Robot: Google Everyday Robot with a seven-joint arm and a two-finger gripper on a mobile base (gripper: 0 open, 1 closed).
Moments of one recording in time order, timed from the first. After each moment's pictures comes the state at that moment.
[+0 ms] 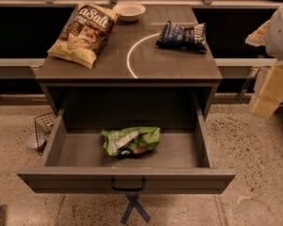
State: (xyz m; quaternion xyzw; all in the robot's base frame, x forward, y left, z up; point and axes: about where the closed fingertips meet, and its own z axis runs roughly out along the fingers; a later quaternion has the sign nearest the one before) arm 0.438 -0.216 0.979 -0.60 0.78 -0.04 0.16
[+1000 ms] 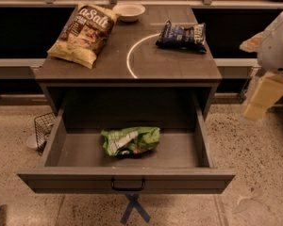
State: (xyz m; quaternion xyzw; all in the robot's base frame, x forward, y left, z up) arm 0.463 -0.222 0.949 -0.61 0.77 -0.05 0.19
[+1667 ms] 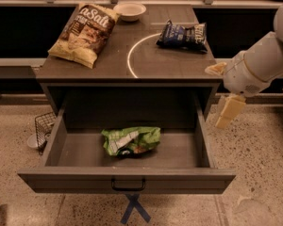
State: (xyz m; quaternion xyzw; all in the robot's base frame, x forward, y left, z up) arm 0.521 -0.202 0.846 -0.67 0.71 0.04 0.23
